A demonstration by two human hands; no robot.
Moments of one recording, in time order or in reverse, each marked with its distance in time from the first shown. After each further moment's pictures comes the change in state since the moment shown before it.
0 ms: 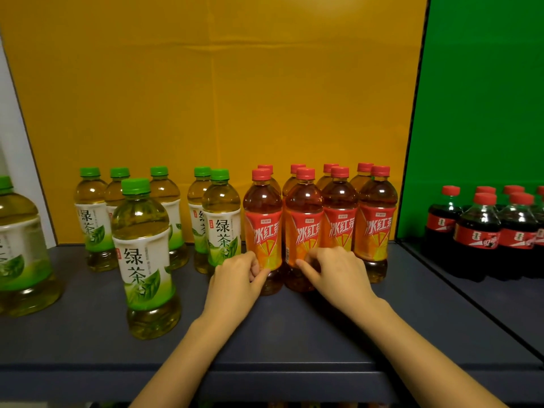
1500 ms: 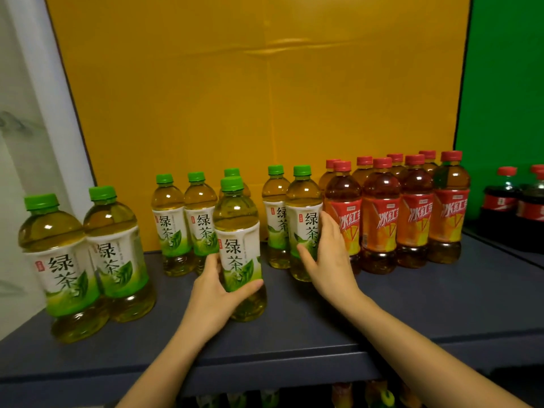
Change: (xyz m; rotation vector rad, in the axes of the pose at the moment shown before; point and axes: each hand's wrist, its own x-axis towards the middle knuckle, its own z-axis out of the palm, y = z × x) left_hand -0.031 -0.141 -0.117 -0.595 -0.108 -0.210; right_hand 0.019 -0.154 0.069 0.467 0.291 0.091
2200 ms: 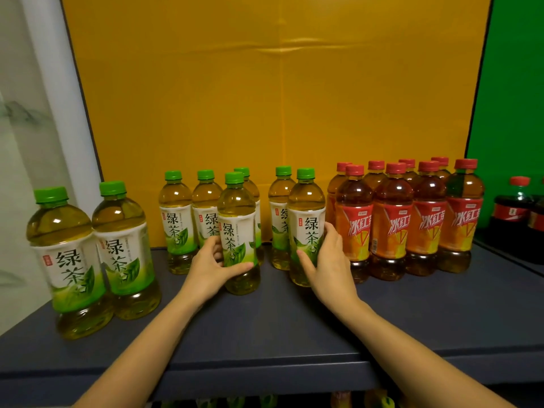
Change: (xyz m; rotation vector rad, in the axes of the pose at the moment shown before) left_hand 0.053 -0.023 -0.016 -0.060 -0.029 -0.070; right_hand 0.001 0.000 0.018 -0.045 -0.009 0.075
